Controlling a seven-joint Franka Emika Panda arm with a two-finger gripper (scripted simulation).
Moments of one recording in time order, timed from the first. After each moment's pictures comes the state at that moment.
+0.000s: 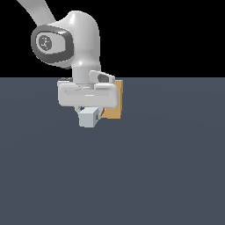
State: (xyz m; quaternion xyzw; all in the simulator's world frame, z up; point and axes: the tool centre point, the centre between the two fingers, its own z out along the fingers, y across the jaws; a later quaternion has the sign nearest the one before) arm -0.080 0.071 0.062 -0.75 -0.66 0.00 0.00
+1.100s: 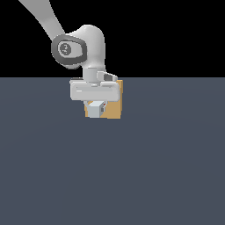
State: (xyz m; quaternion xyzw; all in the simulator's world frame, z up) arm -0.069 0.156 0.063 -0.75 -0.66 0.00 0.00
